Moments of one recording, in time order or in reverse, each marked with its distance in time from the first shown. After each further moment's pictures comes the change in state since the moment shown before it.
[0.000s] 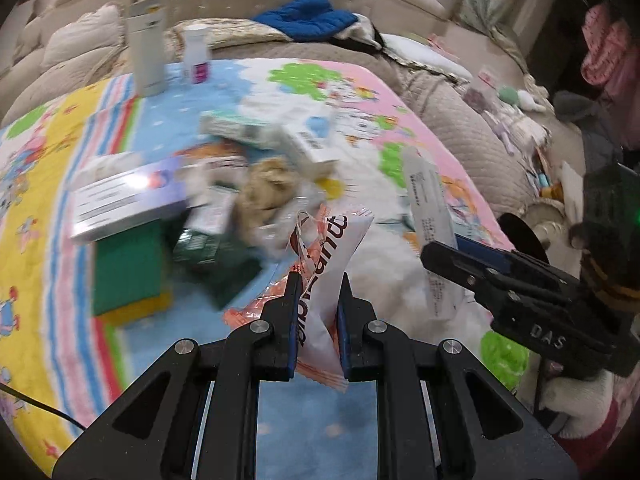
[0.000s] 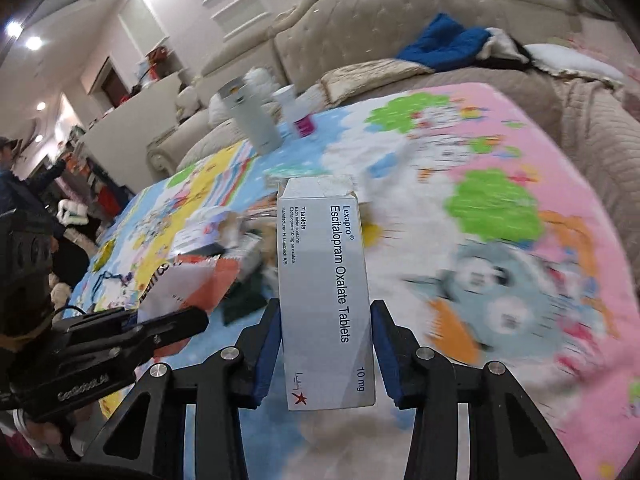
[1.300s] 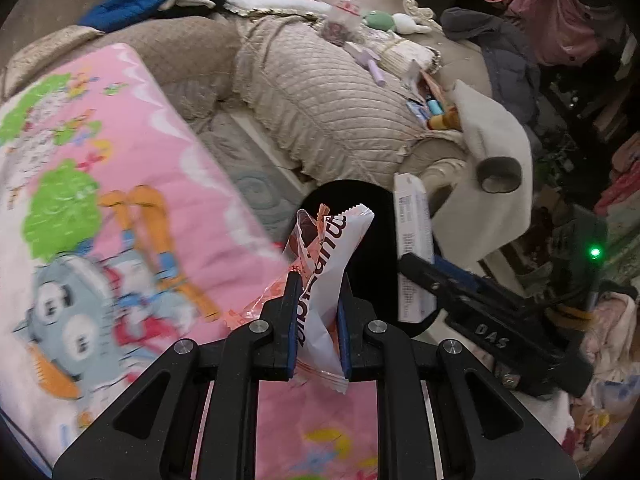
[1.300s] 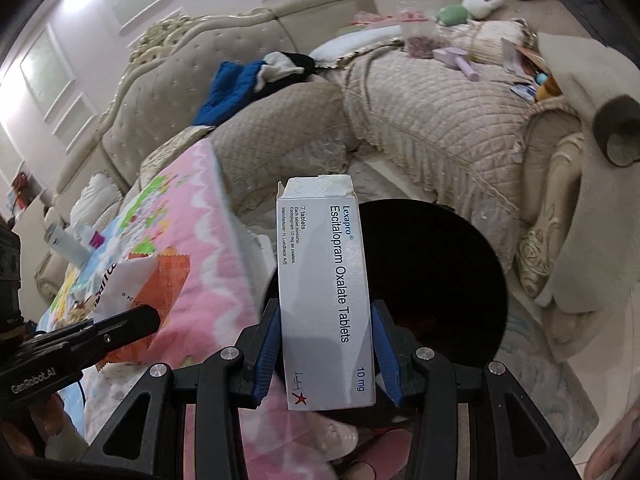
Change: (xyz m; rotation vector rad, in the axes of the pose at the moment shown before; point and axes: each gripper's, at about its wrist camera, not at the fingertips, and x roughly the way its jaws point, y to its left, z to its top) left arm 0.132 -0.271 0.042 0.253 0.158 -0.341; right arm -0.145 -0.266 -0.060 0.433 -0.143 -0.381
